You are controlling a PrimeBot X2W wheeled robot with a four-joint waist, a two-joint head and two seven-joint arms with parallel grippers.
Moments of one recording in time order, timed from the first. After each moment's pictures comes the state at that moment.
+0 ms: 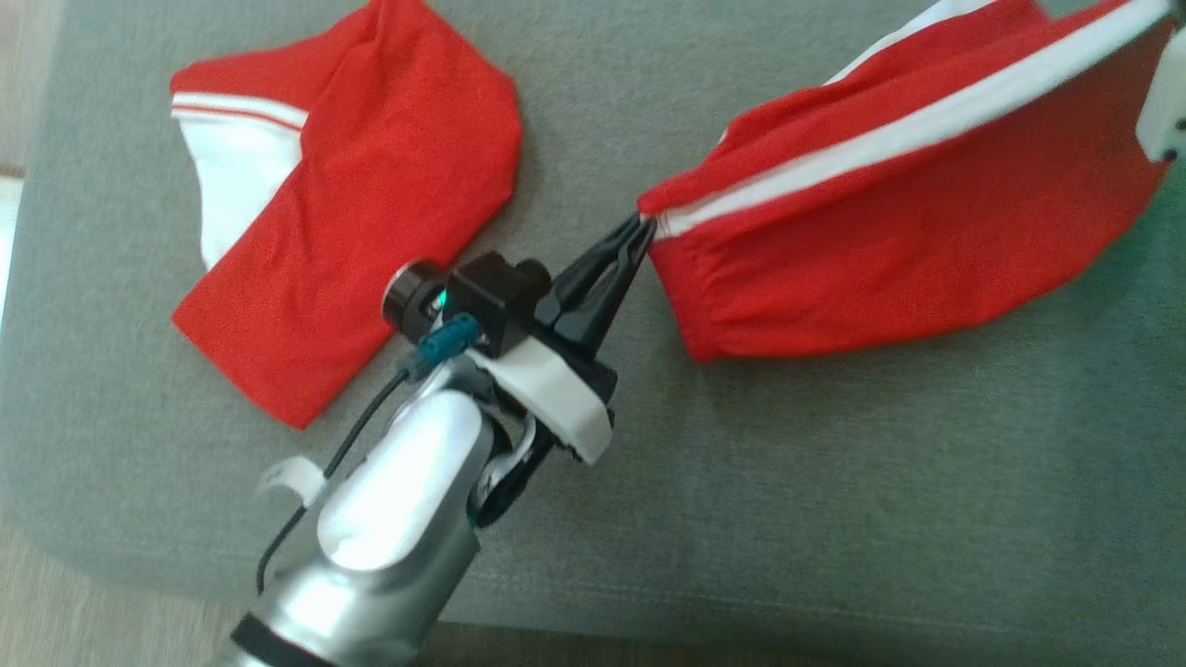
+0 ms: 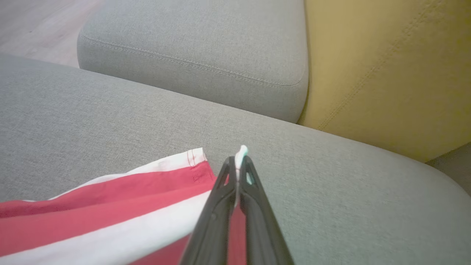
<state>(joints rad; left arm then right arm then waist) -0.55 0.05 -0.67 0.37 -0.34 -0.11 -0.21 -0.85 -0.42 0.10 0.47 0.18 0.13 0.50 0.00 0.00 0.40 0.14</state>
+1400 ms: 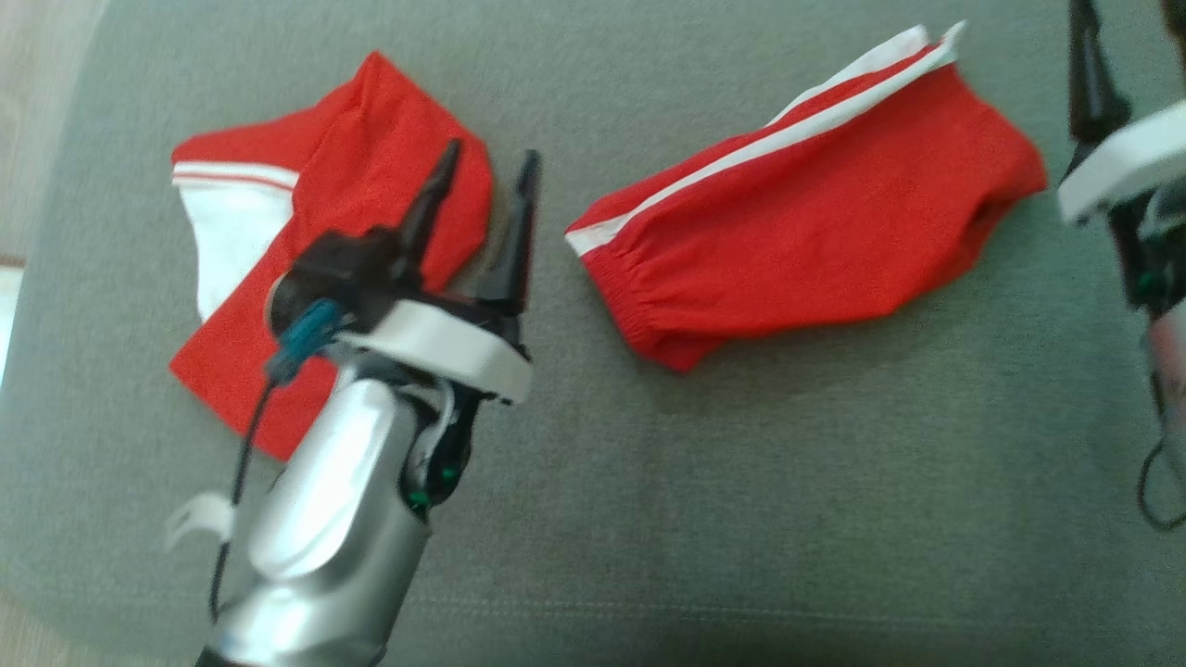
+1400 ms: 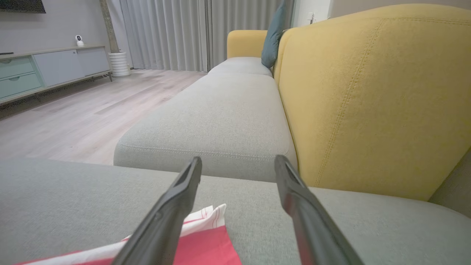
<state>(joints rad) -0.49 0.04 -0.45 0.32 -0.37 0.02 -0.25 -0.83 -0.37 0.20 0.77 0.33 0.13 -0.13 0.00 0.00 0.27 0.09</state>
